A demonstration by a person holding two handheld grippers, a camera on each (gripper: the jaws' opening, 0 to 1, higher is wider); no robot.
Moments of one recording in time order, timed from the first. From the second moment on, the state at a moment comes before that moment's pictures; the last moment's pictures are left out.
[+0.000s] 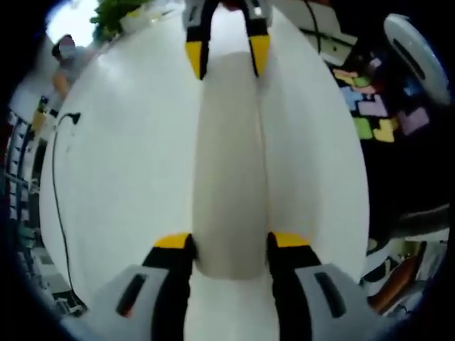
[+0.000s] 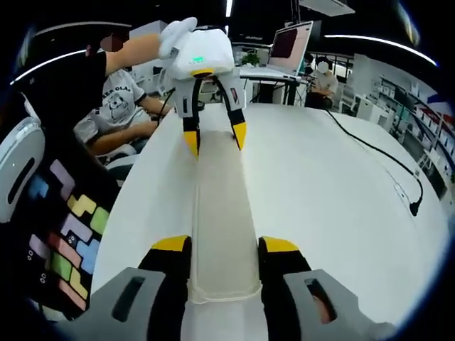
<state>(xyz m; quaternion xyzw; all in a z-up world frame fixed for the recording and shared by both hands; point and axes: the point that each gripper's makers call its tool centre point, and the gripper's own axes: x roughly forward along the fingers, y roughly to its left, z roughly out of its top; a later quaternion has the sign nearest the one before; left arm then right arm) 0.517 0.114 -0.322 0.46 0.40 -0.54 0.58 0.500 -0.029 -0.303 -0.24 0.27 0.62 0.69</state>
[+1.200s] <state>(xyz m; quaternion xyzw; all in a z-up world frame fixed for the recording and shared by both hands) 0.516 0.116 -0.326 0.44 0.42 -0.54 0.58 0.507 -0.056 -0.303 -0.25 0.31 0.60 0.69</state>
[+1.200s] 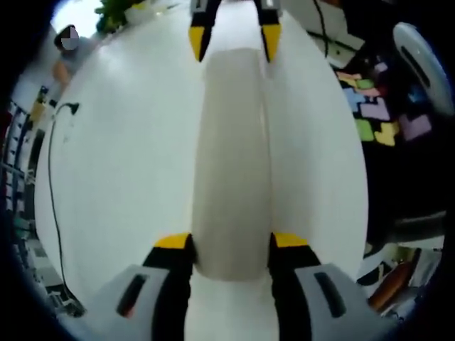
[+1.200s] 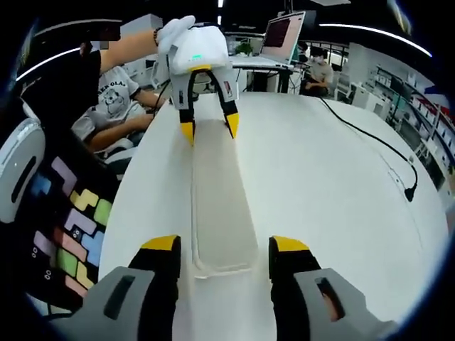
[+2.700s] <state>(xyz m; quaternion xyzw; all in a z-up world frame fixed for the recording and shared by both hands) 0.514 0.124 -0.326 0.38 0.45 -0.54 0.60 0.509 -0.049 -0.305 -0.31 0.32 0.59 0.68</state>
